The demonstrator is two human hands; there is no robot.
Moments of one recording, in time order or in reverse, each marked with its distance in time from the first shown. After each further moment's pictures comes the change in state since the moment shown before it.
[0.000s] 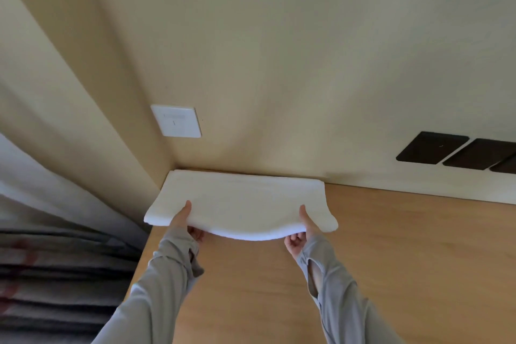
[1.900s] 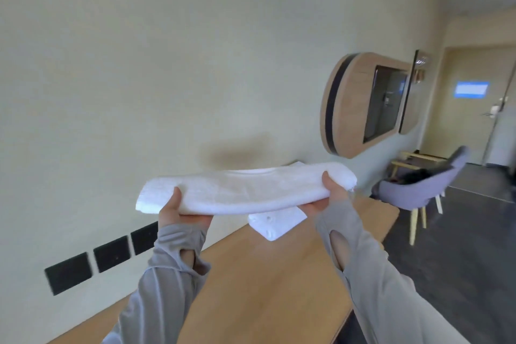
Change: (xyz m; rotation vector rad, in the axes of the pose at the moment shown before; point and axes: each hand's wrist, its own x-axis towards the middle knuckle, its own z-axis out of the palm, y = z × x) left_hand -0.607 -0.341 0.245 -0.040 -1.275 -0.359; right_hand -0.486 -0.320 -0.499 0.659 -0.268 -1.045
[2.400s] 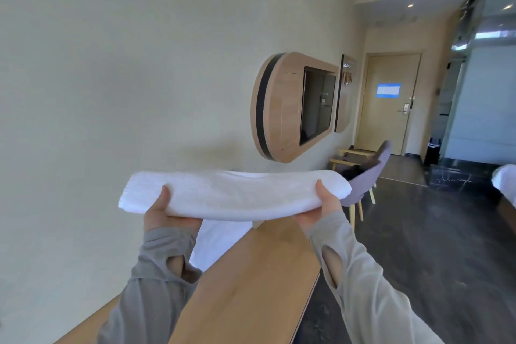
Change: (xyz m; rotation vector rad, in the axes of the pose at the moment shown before) left_hand 0.128 -0.212 0.088 0.128 -0.143 -0.214; right_hand 0.137 -0.175 -0.120 0.079 0.166 -0.143
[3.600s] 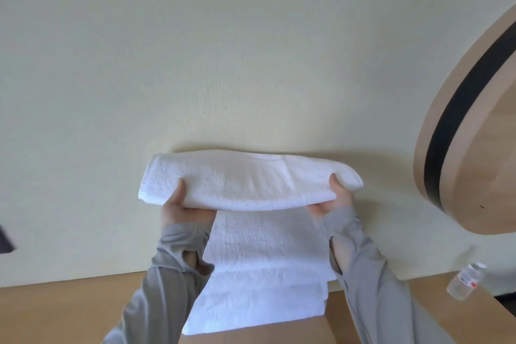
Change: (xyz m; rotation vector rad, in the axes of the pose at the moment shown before) left_hand 0.383 0.001 -0.069 -0.245 0.321 0.732; right_hand 0.530 0.124 0.127 -0.378 -0.511 0.511
